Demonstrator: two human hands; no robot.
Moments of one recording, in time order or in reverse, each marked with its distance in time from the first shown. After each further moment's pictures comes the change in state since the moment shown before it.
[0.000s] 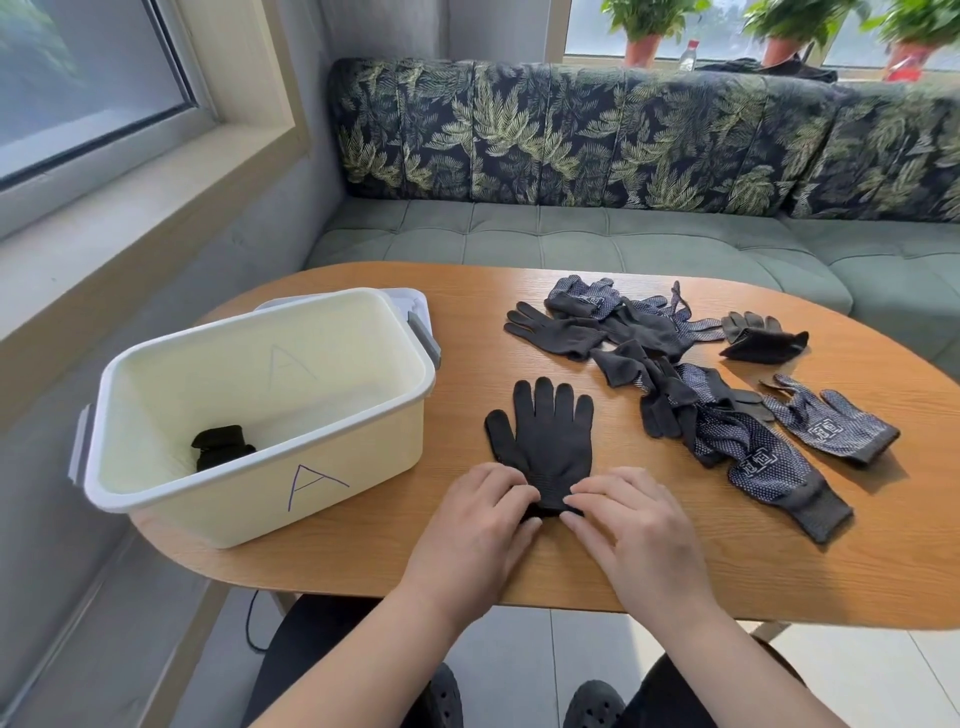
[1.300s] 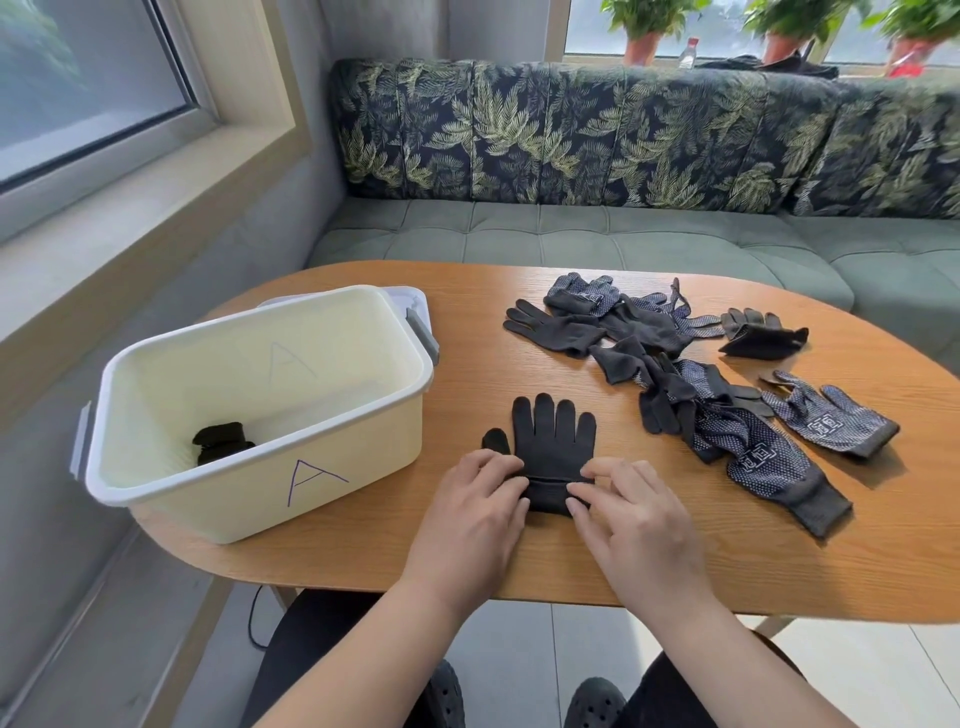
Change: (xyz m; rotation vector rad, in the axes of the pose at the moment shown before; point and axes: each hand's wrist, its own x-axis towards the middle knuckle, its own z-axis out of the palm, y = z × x) left_hand 0.002 0.000 0.005 0.122 0.060 -0.045; right_hand -0.001 -0.004 0.000 -0.067 0.061 0.003
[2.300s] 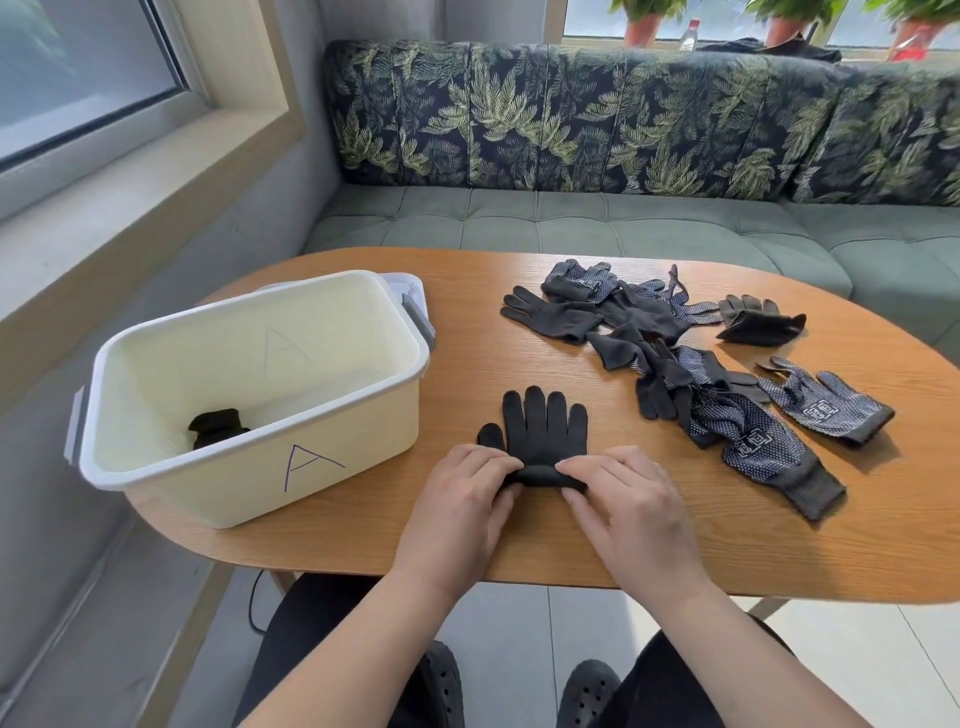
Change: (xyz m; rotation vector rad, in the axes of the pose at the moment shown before) left_hand -0.004 0.000 -0.011 -0.199 -0.041 -0.150; right_hand 0.001 0.002 -0.003 0.063 -0.051 -0.003
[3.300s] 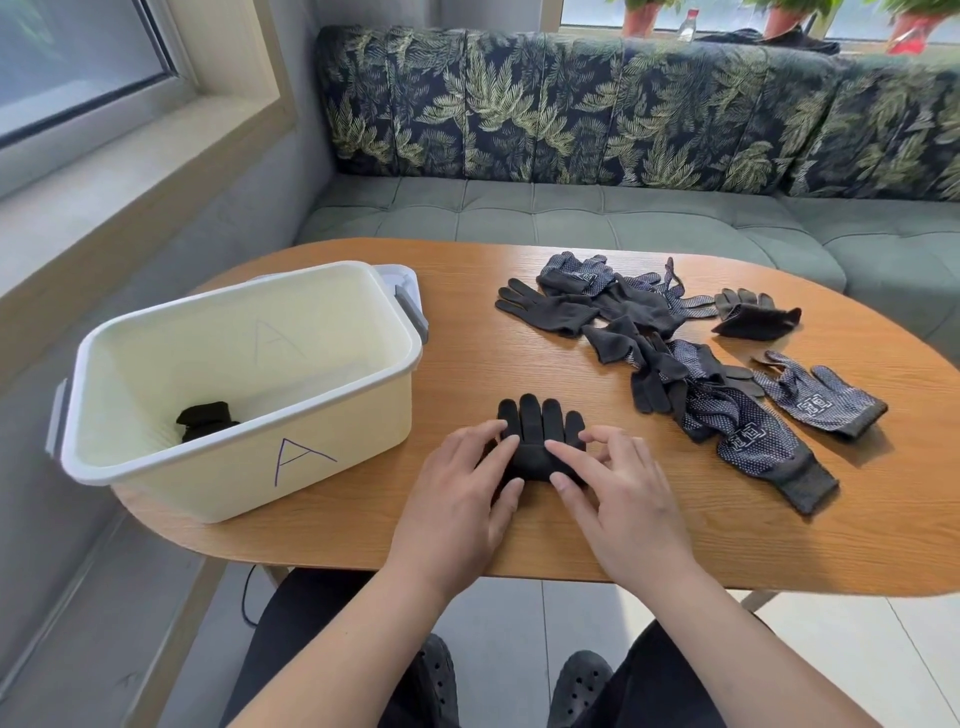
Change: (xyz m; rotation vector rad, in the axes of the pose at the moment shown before) left_hand 0.000 0.002 0.002 0.146 -0.056 -0.001; right_hand 0.002 0.001 0.003 -0.073 -0.157 0.174
